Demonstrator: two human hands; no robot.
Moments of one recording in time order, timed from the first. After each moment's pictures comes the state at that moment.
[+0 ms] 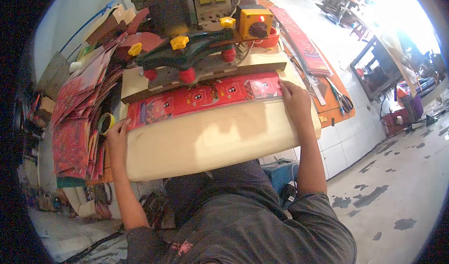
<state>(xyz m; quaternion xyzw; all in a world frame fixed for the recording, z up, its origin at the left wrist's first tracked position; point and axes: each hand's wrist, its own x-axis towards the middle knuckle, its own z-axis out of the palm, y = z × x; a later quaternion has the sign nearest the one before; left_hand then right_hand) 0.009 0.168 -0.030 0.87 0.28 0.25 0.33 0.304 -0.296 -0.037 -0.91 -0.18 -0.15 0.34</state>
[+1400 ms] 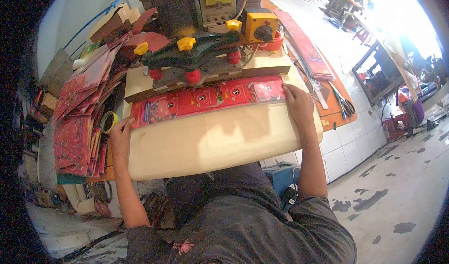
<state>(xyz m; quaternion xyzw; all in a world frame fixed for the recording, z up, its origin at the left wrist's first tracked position) 0.009 0.159 -0.021 0.86 0.29 0.24 0.34 0.307 -0.298 -0.035 -0.92 -0.19 -0.13 0.32</state>
